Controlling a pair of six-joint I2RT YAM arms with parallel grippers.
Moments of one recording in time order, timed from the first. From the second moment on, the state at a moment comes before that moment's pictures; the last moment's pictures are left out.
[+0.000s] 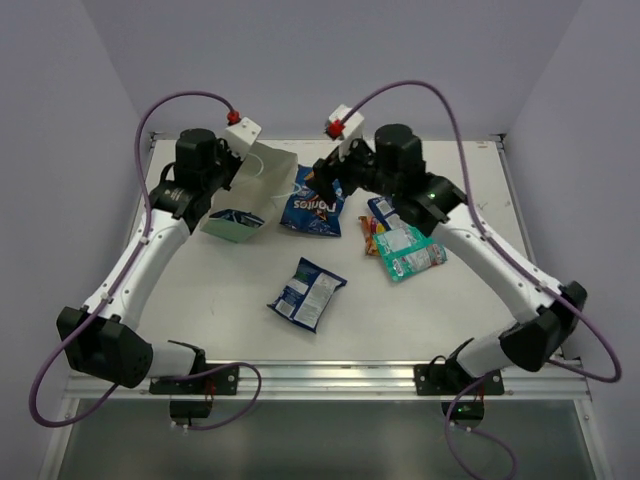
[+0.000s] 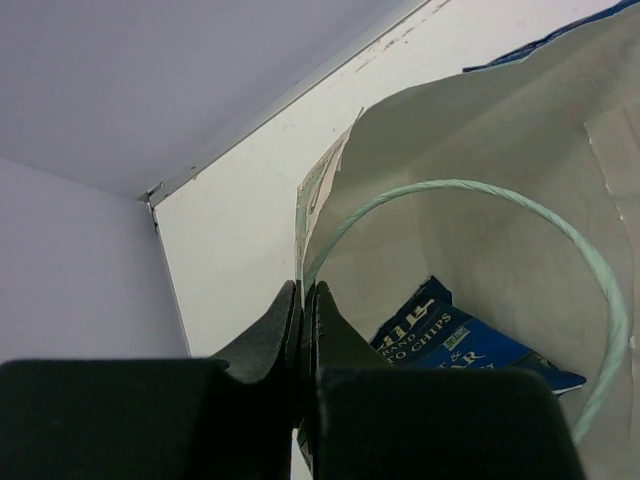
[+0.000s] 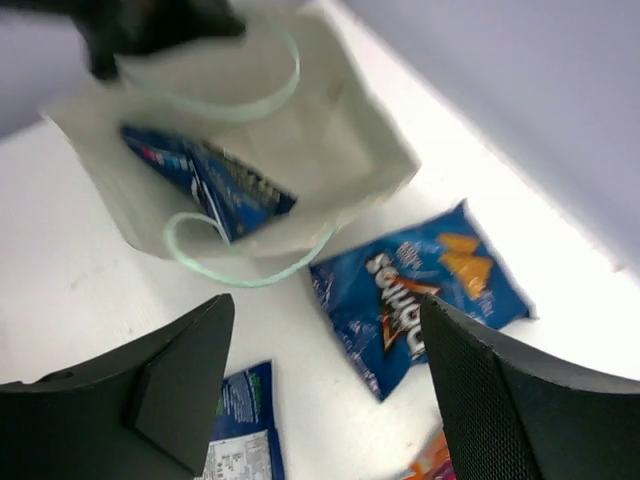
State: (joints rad) left arm -0.27 1.34 1.31 -0.39 -0.08 0.46; right arm 0.70 1.54 1.52 -0.35 -0.20 -0.10
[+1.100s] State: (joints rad) left arm -0.34 1.26 1.24 -0.36 0.05 0.37; right arm 0.89 1.76 1.31 0.06 -0.28 0.07
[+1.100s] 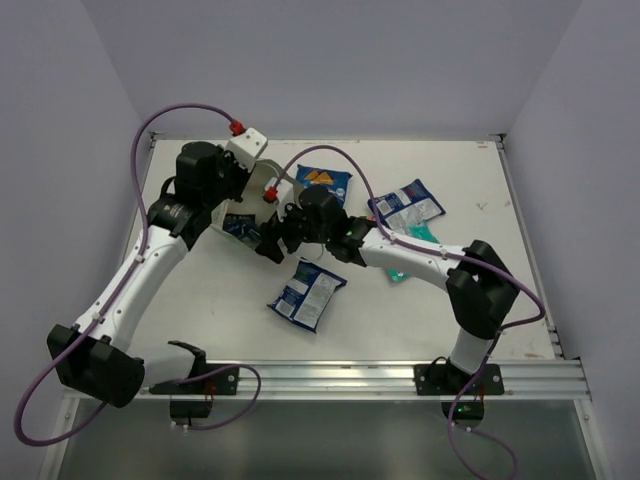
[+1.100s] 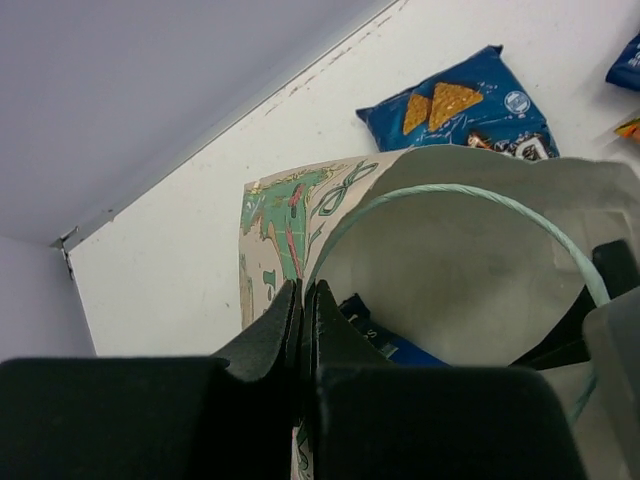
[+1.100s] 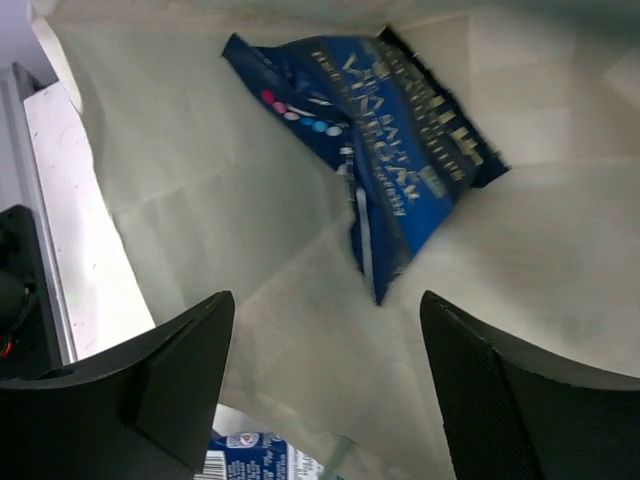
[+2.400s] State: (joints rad) left arm -0.34 1.10 1.09 -0.33 0.17 0.19; right arm 0.93 1.59 1.31 0.07 -0.15 -0.10
